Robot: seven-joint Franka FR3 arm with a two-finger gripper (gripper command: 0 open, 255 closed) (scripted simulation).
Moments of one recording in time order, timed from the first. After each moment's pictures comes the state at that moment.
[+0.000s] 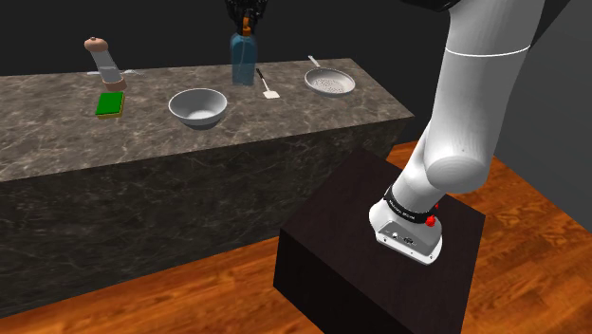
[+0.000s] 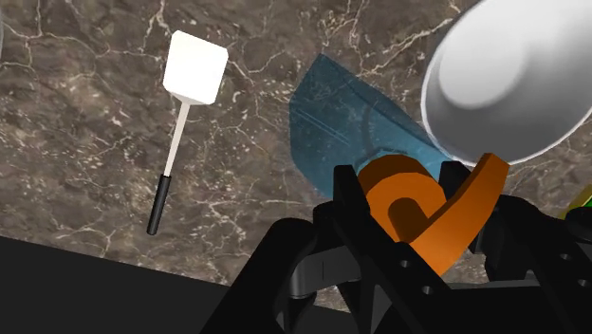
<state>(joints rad) 0.22 0.32 -0.36 -1.48 0.15 1.88 -0.02</state>
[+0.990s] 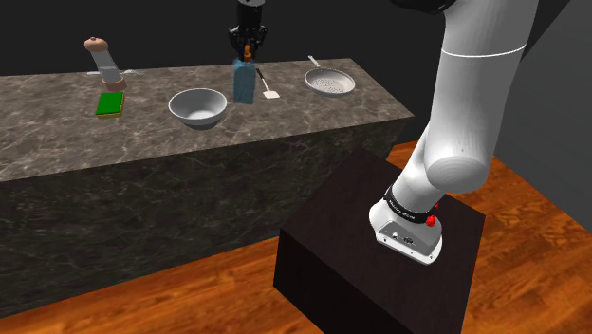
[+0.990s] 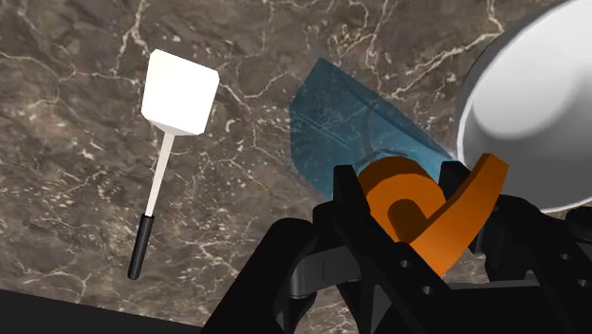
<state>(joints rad) 0.22 0.35 -0.35 -1.65 0.17 2.08 -0.03</state>
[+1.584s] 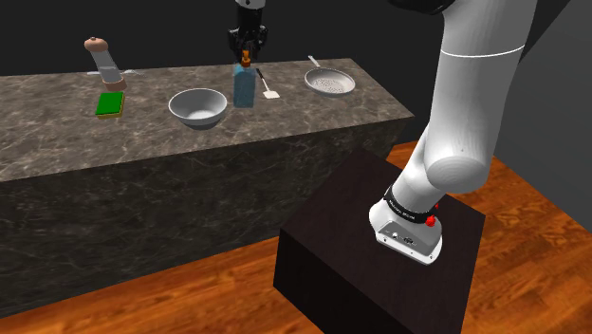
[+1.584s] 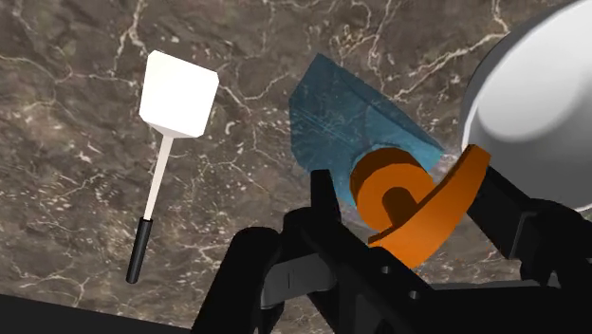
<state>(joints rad) 0.22 0.35 -0.35 -1.66 0.17 2.10 -0.04</state>
